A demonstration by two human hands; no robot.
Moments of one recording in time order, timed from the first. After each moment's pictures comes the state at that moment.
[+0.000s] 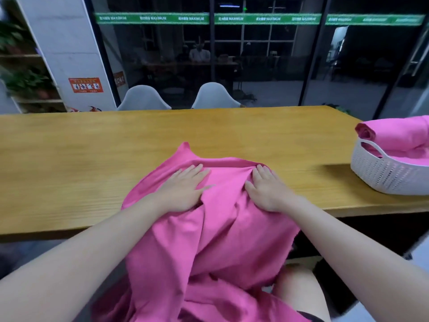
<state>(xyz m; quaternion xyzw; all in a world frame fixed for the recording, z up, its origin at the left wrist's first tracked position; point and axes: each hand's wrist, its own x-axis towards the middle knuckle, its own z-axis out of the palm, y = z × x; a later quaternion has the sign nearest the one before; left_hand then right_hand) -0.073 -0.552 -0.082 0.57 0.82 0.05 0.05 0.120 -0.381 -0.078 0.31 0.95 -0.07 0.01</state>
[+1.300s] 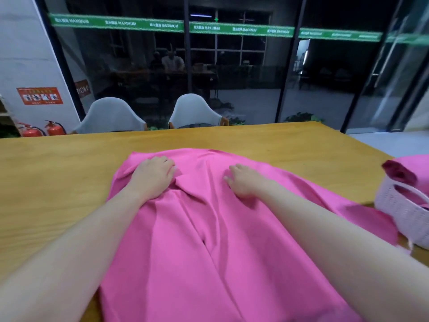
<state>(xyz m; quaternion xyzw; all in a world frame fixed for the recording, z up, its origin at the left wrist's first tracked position) -0.272 -0.419 -0.063 0.53 0.83 0.13 -0.12 -0.041 -0.255 -0.049 0.32 0.95 -0.05 0.00</state>
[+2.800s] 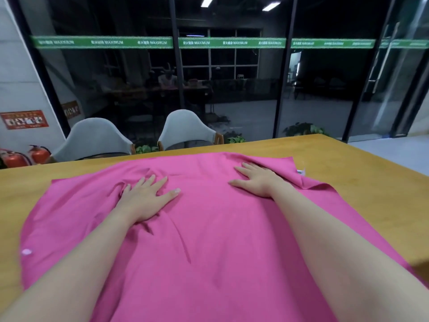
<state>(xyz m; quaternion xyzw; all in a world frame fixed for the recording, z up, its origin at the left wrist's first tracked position) -0.308 -0.311 -0.074 0.46 0.89 0.06 0.03 -0.069 -0.057 -0.069 0.34 0.93 -0.09 -0.02</state>
